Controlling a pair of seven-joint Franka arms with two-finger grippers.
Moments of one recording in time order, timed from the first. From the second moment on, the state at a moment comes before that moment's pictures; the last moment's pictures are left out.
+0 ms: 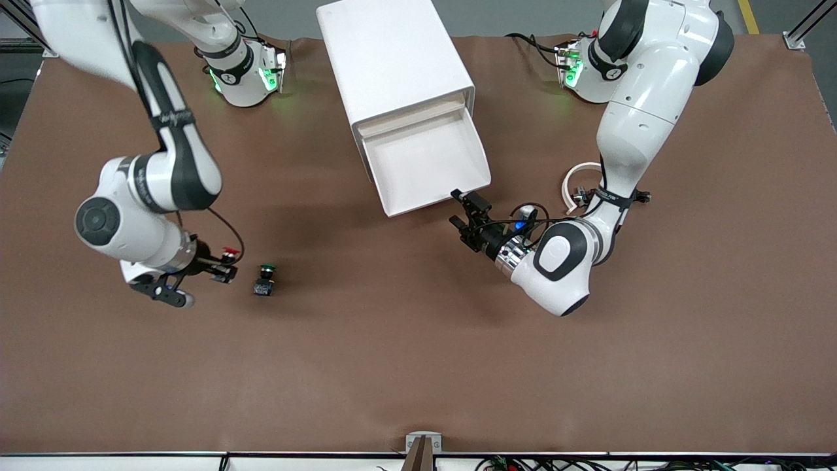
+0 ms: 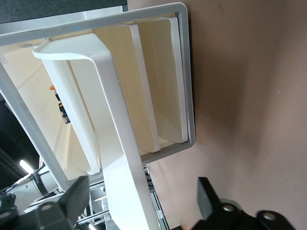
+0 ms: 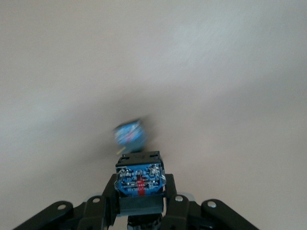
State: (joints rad) left arm -0.28 0.93 -0.16 -1.33 -0.96 1.47 -2.13; right arm 0.23 0.33 -0.04 -1.86 0.10 2.13 0.56
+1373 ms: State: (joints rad) left arm -0.27 0.83 -0.15 -1.27 -0.61 1.75 -1.17; right arm 0.89 0.32 -0.04 -1.71 0.08 2.01 1.69
